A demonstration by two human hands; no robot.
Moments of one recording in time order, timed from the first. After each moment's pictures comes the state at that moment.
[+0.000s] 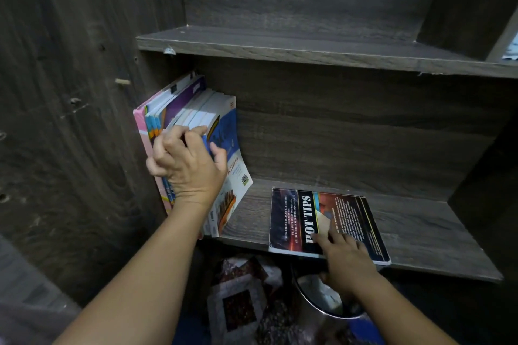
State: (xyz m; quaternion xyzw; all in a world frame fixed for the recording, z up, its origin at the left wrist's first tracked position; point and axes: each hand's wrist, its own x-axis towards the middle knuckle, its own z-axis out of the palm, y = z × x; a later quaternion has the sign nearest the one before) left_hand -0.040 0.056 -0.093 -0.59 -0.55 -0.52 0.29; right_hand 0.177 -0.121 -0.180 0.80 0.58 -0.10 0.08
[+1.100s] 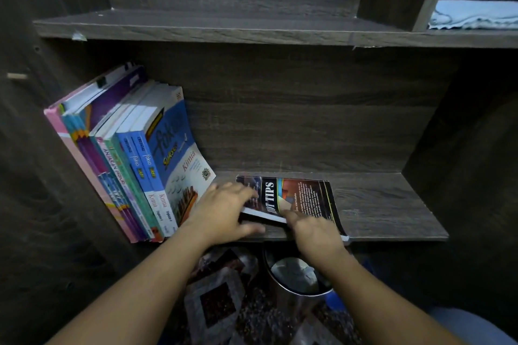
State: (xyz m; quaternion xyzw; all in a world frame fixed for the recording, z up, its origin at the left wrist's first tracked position) left_hand 0.020 0.005 -0.141 -0.95 -0.29 -0.10 0.01; right_hand 0.192 -0.121 -0.175 0.79 0.62 -0.02 -0.02
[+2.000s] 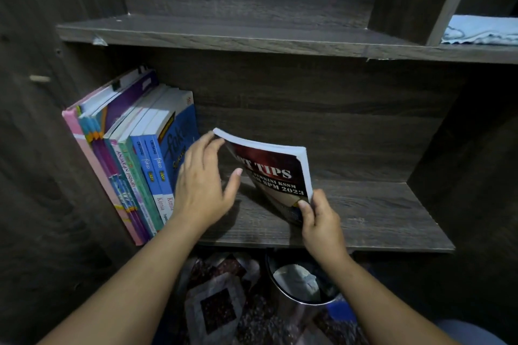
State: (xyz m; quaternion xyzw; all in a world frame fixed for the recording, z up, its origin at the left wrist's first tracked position) left_hand 0.001 0.018 -0.107 -0.83 -0.39 -0.40 -0.01; right_hand 0.180 -0.115 -0.164 0.72 0.46 -0.09 -0.51
